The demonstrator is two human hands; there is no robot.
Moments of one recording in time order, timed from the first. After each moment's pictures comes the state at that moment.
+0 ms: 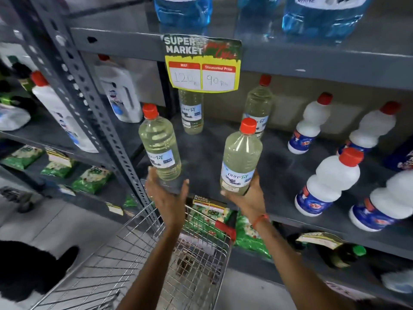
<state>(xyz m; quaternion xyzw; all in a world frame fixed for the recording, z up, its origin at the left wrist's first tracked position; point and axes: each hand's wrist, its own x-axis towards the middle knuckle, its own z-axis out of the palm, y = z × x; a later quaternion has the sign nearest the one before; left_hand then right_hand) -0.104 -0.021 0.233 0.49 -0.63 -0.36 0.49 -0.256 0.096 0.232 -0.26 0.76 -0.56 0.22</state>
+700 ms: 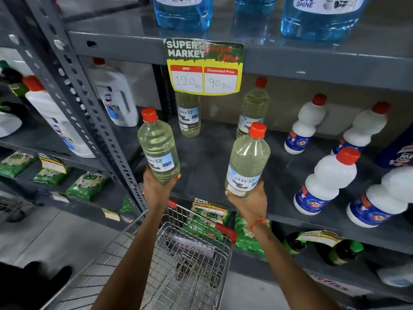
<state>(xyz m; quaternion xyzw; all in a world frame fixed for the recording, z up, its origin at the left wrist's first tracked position) -0.098 -0.099 0.217 0.51 -0.67 -0.36 0.40 -0.246 0.091 0.227 -0.16 0.83 -0.53 0.11</state>
